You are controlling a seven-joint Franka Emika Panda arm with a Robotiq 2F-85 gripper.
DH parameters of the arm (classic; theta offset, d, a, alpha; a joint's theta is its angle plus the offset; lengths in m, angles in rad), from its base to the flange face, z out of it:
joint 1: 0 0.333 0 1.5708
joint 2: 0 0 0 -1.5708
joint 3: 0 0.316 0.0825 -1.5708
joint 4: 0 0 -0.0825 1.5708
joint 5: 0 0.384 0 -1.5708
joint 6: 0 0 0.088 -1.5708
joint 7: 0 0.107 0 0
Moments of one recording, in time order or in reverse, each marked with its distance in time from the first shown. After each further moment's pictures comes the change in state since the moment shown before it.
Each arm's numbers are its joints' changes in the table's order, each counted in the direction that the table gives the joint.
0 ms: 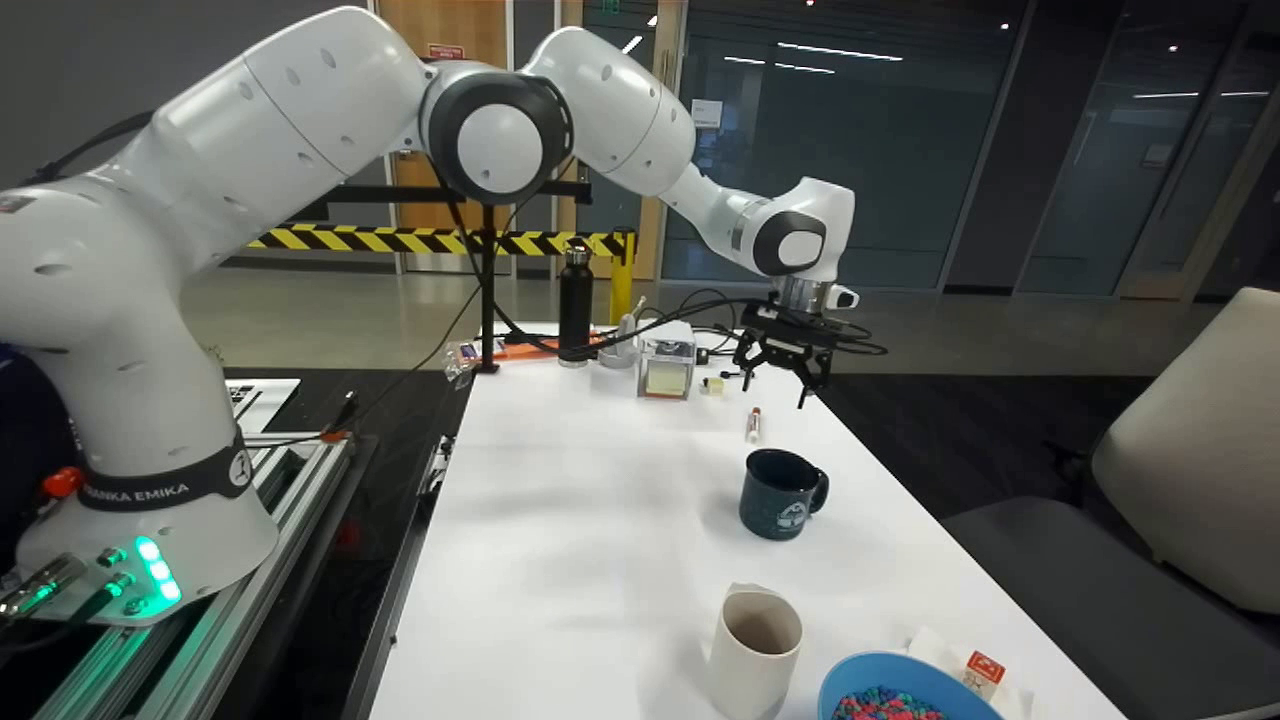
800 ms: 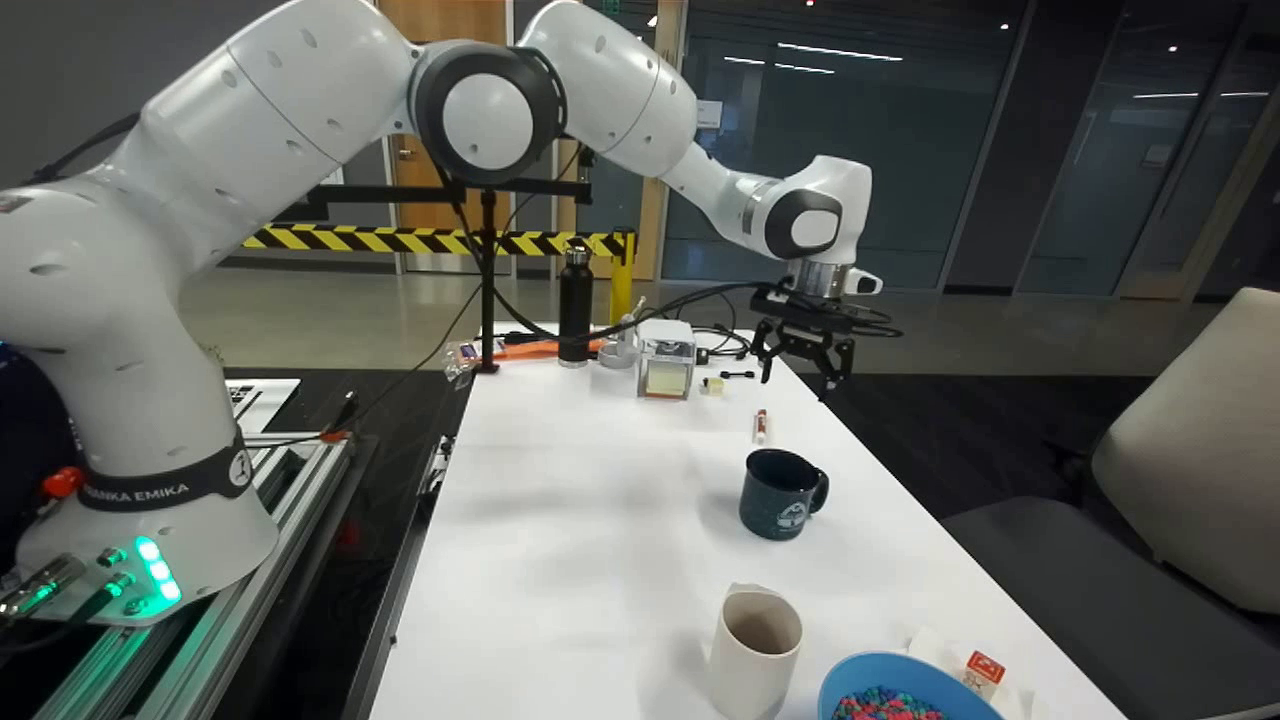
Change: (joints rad) arm -0.019 0.061 -0.034 0.025 0.001 -0.002 0.097
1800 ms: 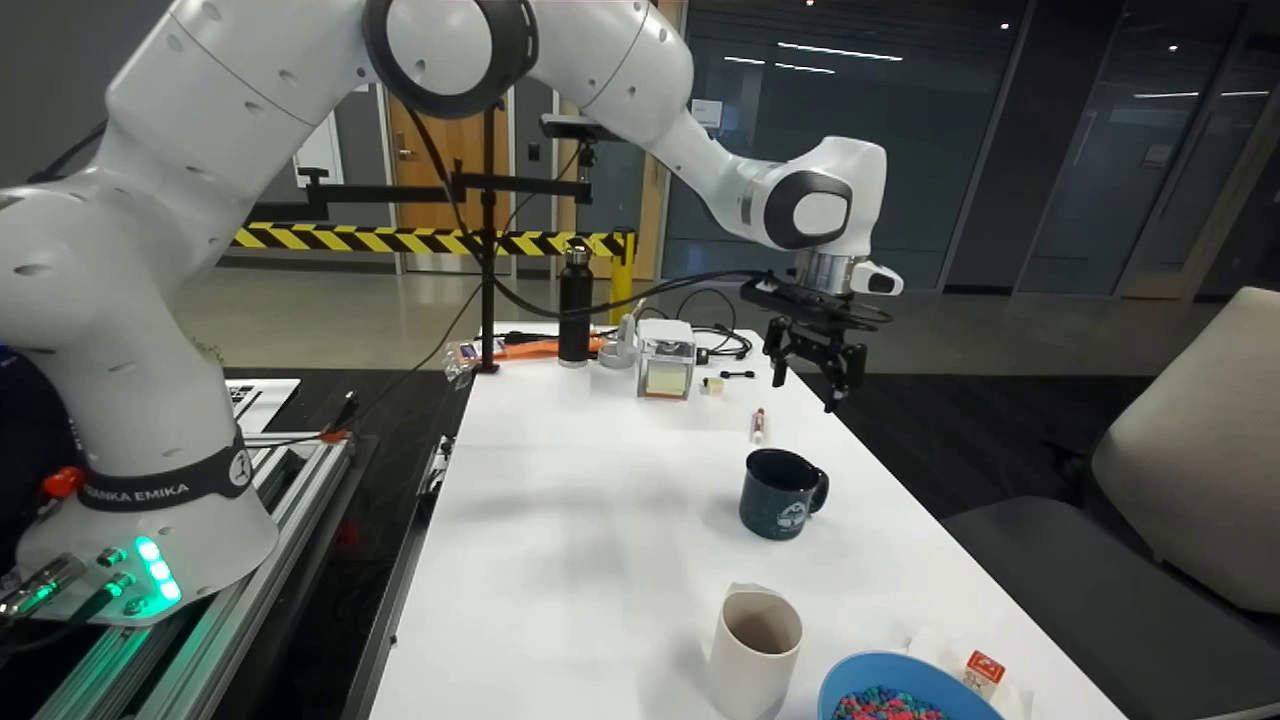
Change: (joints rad) arm -0.053 0.158 -0.038 0.222 0.004 -0.067 0.294
